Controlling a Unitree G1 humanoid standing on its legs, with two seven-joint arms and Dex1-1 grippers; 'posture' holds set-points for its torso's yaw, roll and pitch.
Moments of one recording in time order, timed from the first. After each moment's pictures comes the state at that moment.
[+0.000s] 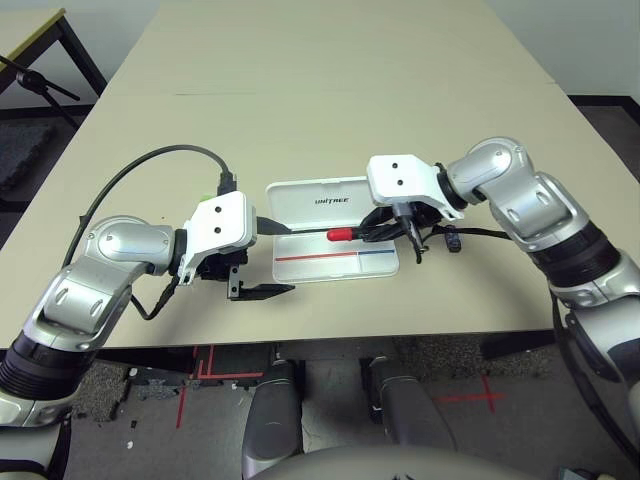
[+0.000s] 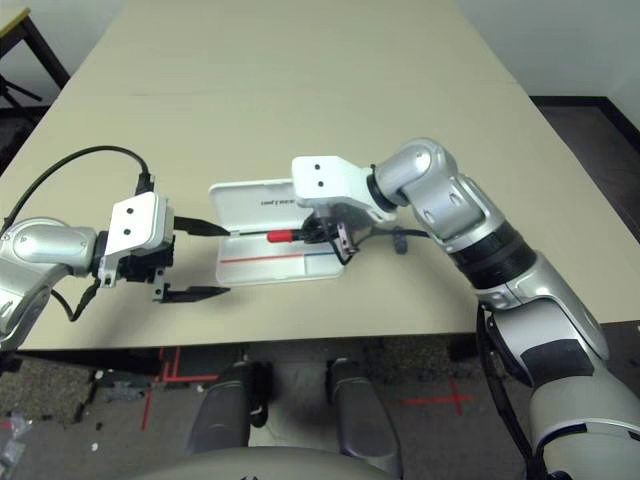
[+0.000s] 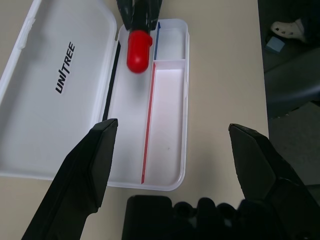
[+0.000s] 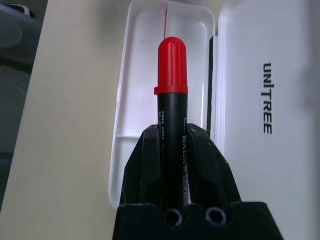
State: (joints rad) left arm -0.29 0.91 -0.09 -0.39 -0.33 0.40 -1.16; right arm -0.89 -0.56 0.50 0.01 0.00 0.48 1.34
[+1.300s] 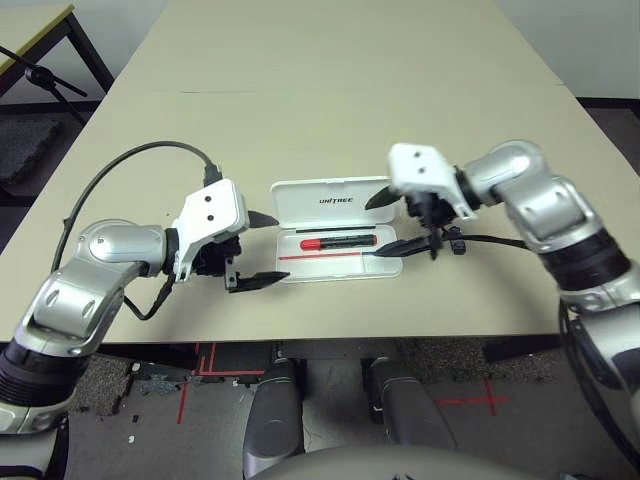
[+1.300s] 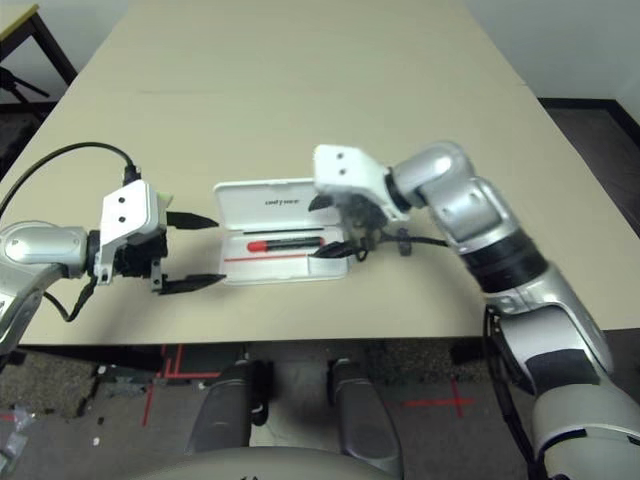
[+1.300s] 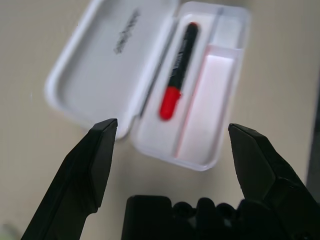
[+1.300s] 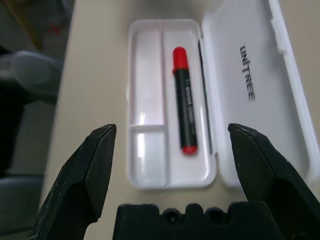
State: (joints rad) left arm -0.30 0.92 -0.01 -0.38 -0.35 0.61 -1.00; right arm -0.79 -0.76 0.25 0.03 0.25 0.56 1.51
